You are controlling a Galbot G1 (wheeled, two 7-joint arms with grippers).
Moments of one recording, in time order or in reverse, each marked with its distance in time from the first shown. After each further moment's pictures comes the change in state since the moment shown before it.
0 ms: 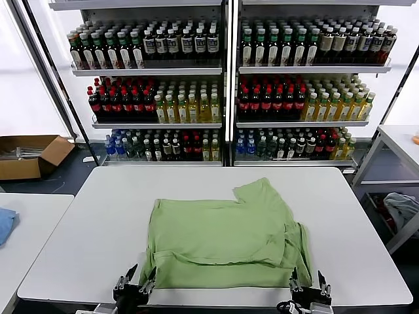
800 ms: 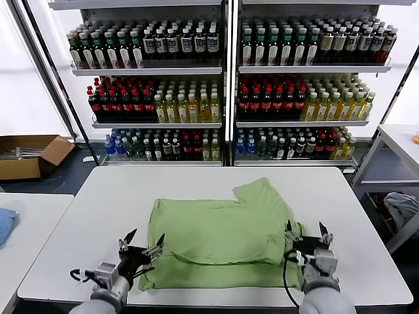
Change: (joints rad) left arm -0.315 0.042 -0.016 0.124 -0.118 0.045 0.134; right arm 0.499 -0.158 0.019 -0.260 0.146 -0.053 -0.255
